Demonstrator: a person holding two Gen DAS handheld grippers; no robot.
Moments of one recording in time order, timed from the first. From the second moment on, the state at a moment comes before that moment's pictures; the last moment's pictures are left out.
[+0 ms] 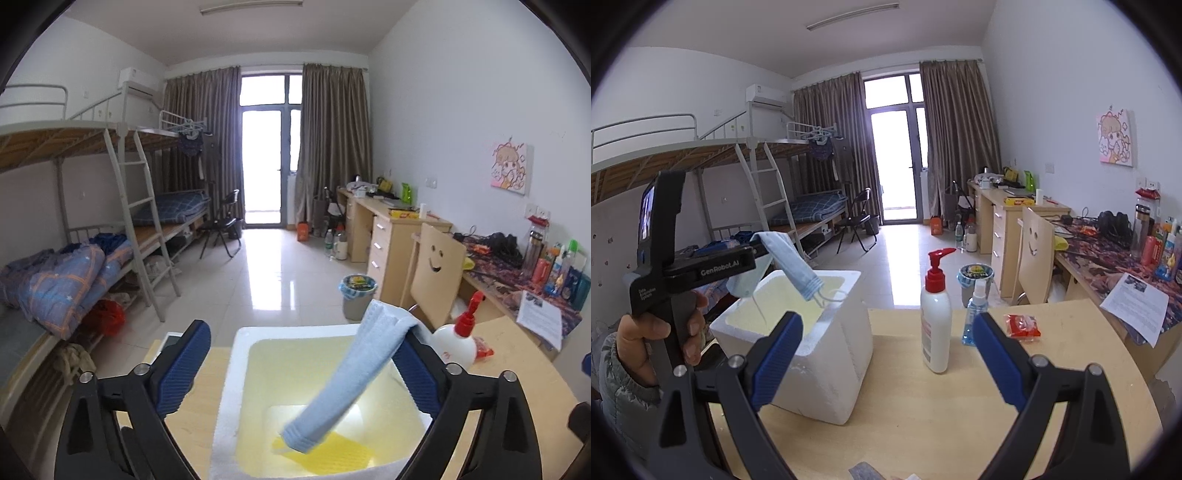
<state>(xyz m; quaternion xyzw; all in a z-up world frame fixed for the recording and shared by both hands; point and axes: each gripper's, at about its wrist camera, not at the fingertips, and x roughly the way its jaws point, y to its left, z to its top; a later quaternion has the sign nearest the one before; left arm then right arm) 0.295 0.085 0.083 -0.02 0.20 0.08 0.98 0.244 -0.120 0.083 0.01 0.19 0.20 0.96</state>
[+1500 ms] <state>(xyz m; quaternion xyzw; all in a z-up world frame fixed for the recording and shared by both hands) 0.274 0.118 0.071 -0.02 0.23 0.02 0.97 0.326 -0.022 0.068 -0.08 0.21 0.30 0.93</state>
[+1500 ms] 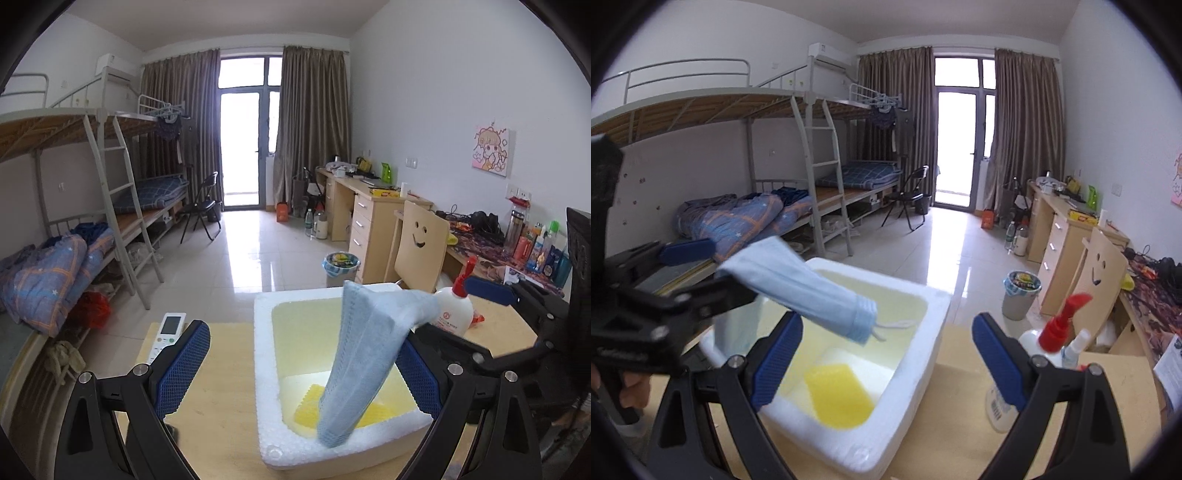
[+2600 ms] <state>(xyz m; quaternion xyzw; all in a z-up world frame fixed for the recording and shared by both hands) 0.174 0.095 0.125 -0.01 0.15 0.04 0.99 0.227 -0.062 0.134 -0.06 0.15 0.26 0.95</state>
